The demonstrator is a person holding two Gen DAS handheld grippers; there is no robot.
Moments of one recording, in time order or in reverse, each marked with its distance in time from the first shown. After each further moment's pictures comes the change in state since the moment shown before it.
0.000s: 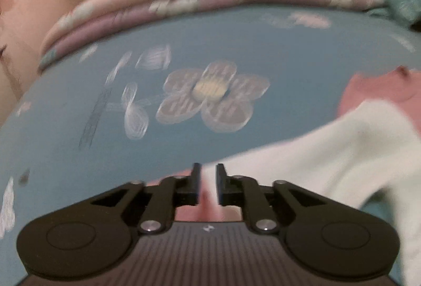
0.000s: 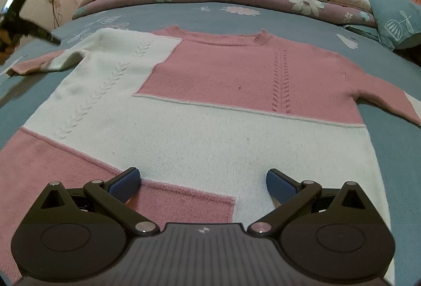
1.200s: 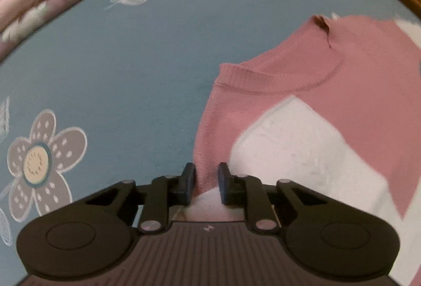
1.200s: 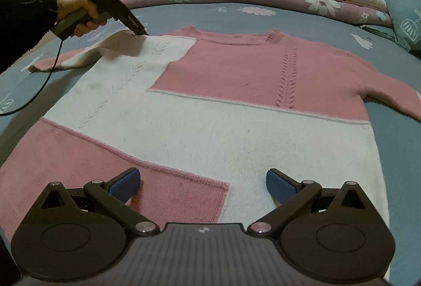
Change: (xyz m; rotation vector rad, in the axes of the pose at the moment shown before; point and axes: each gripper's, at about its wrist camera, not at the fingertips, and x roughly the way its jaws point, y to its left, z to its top) left arm 0.107 -0.139 0.070 0.277 0.255 -0.309; right arm -0.013 -0.018 -0.007 -0.012 -0.001 0.109
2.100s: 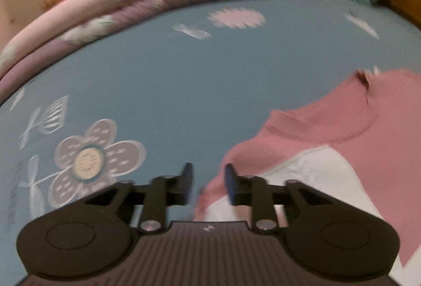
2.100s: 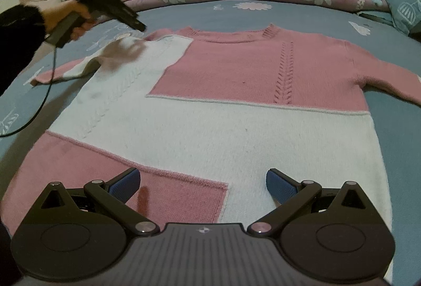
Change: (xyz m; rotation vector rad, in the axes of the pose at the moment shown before) left arm -0.048 0.018 -0.017 -0.243 -0.196 0.181; right arm -0.002 -0.007 0.003 0.065 0.009 0.032
